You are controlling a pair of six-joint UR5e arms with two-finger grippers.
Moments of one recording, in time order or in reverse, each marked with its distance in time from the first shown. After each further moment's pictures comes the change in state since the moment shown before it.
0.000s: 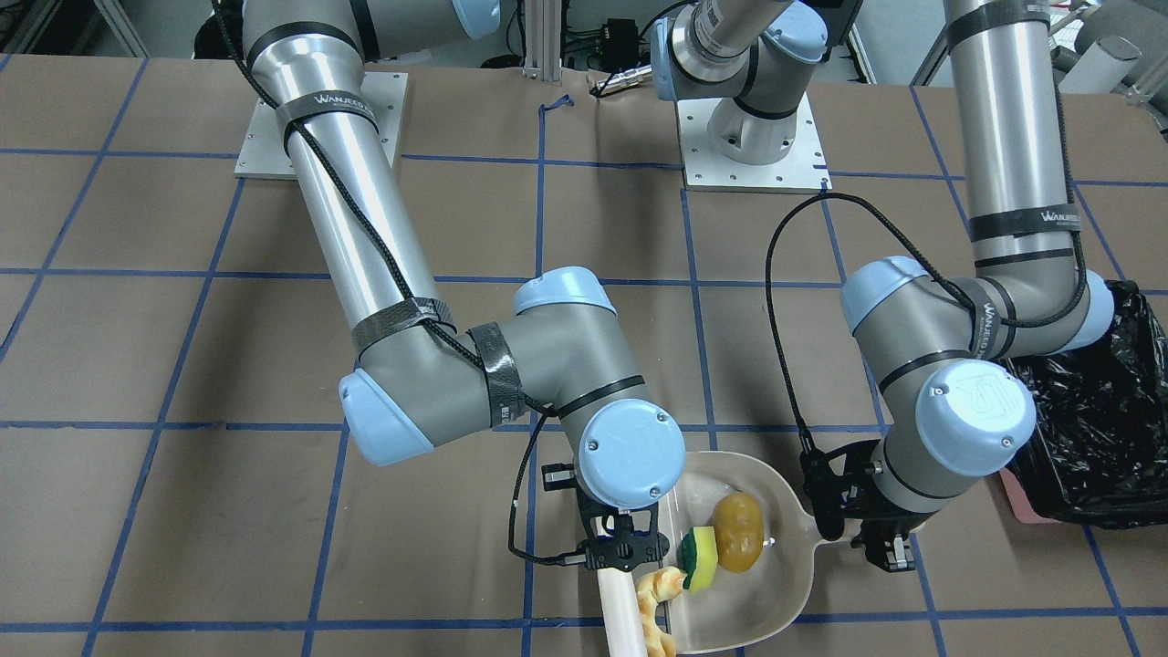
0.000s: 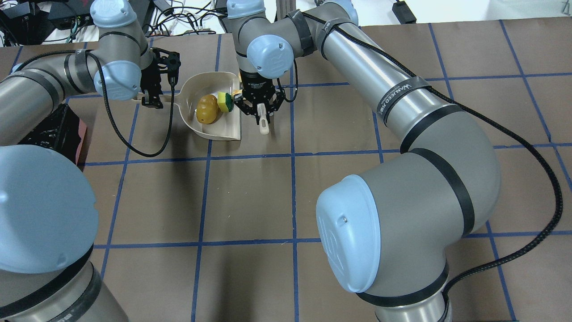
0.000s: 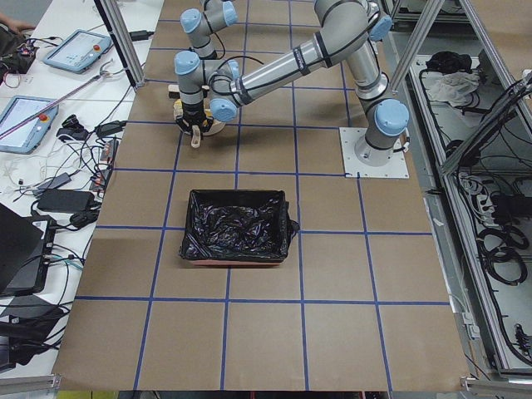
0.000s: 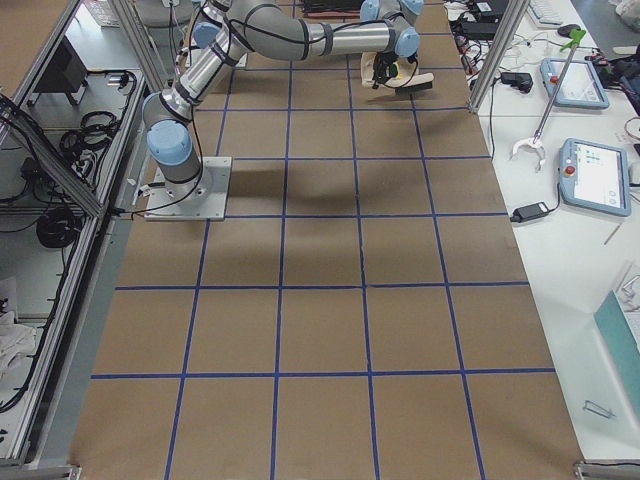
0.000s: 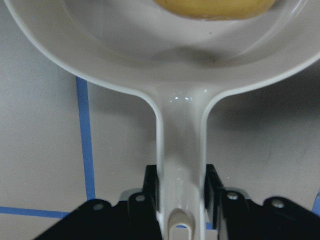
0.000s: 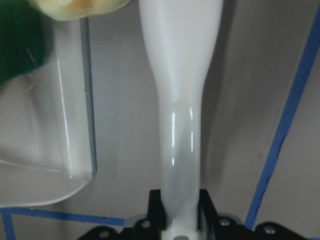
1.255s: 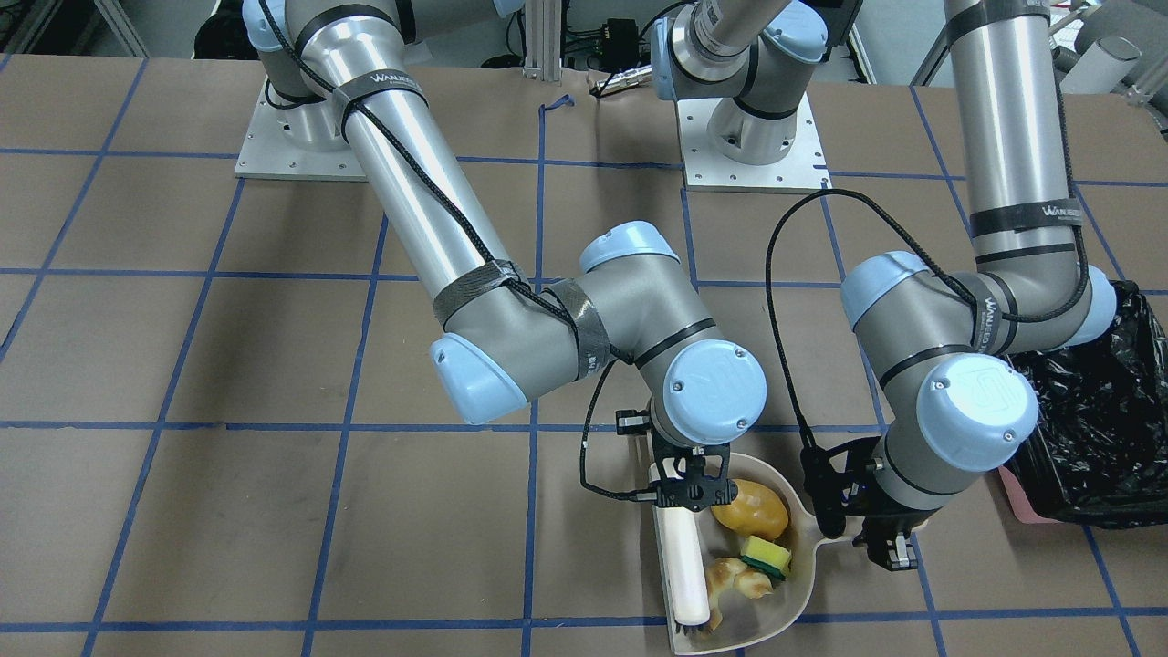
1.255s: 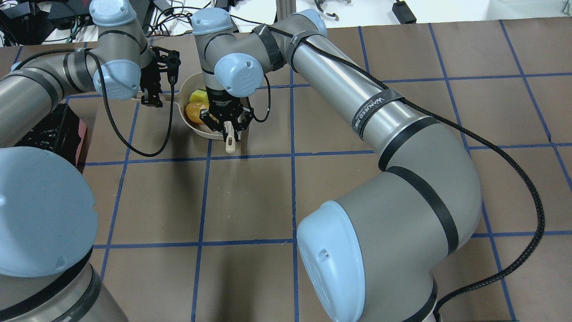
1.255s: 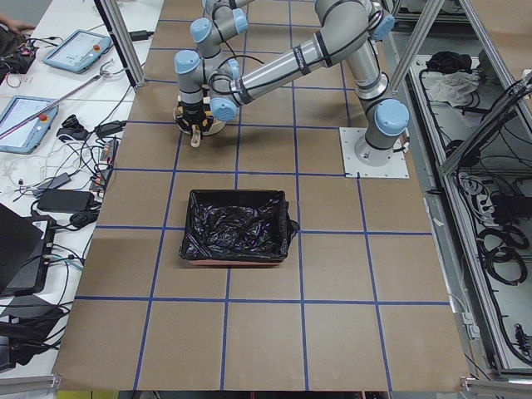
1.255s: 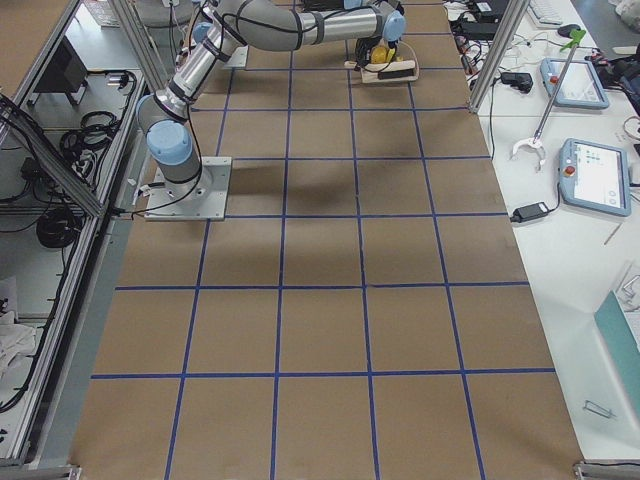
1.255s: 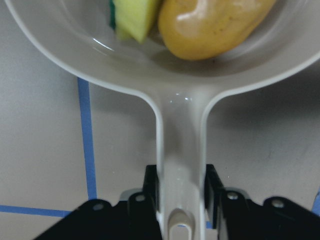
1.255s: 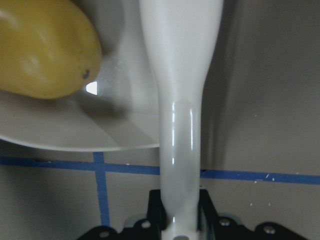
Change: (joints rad) left arm -0.003 0.012 0.000 -0.001 0.003 0.000; right arm 0.099 -0.007 0.000 -0.008 0.105 0.176
